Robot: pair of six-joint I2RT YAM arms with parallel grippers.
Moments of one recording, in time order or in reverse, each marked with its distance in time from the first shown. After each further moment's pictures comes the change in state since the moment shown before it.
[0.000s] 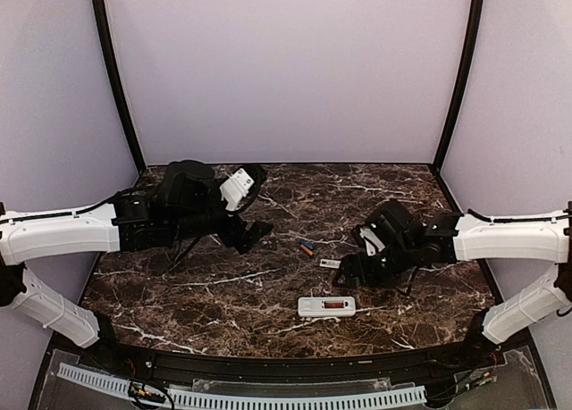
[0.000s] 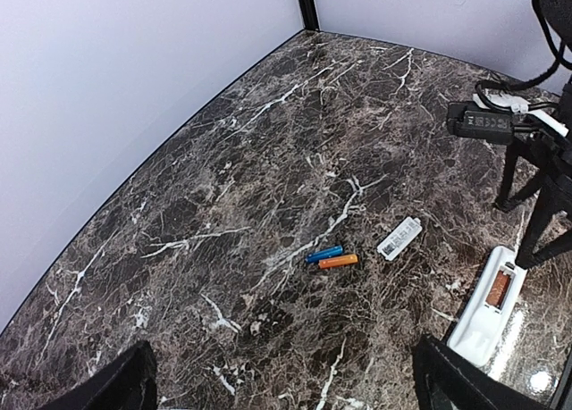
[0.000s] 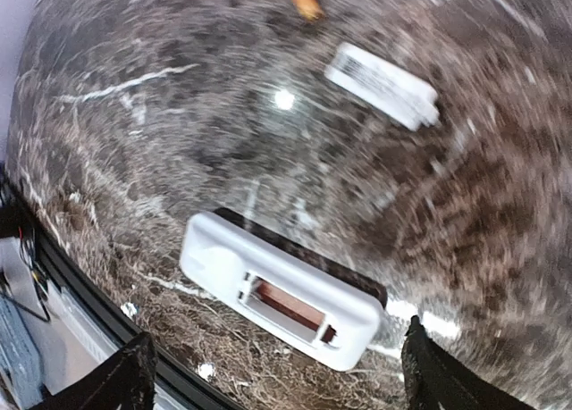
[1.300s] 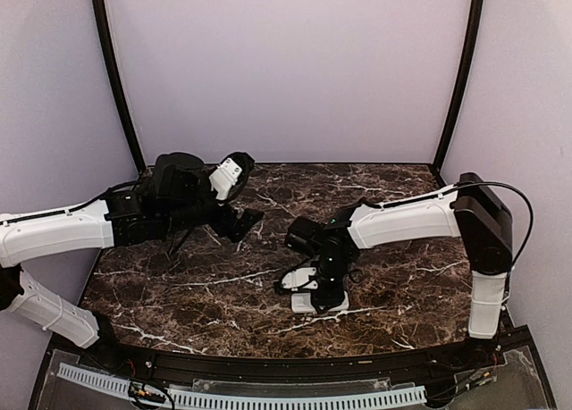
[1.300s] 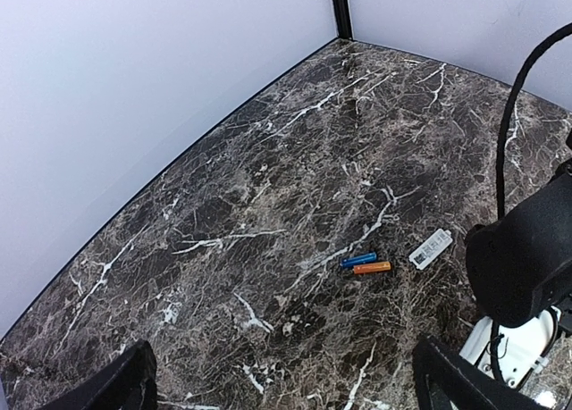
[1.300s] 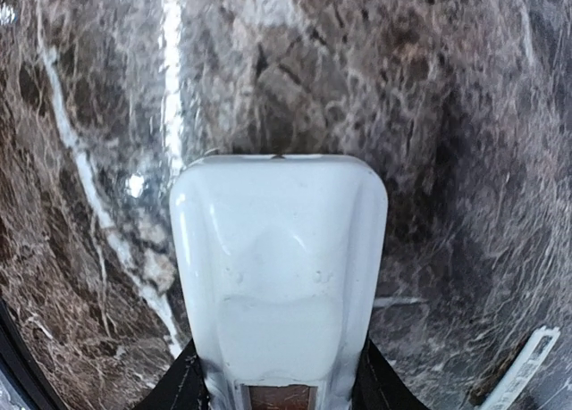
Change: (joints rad) left arm 0.061 -0.033 0.000 0.000 -0.017 -0.003; right arm 0.156 0.627 0.551 -0.382 0.087 -1.305
